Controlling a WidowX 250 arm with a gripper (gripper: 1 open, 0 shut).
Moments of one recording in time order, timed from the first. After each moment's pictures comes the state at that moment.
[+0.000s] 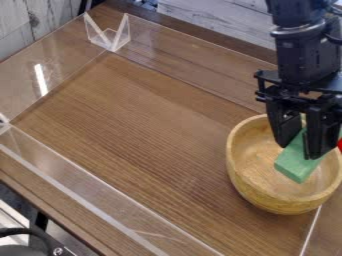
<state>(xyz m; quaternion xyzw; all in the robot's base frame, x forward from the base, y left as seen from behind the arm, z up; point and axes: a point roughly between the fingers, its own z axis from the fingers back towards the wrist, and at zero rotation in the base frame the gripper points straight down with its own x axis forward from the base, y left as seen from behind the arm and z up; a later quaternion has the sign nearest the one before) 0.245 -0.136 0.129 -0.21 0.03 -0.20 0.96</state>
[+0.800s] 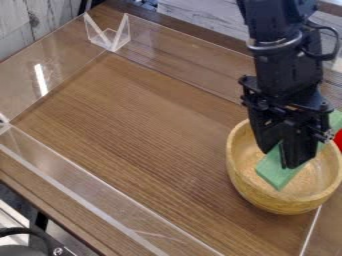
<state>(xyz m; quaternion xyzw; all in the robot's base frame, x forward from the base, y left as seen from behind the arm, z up) 0.242 -0.120 0.117 -0.19 -0.02 -0.23 0.96</state>
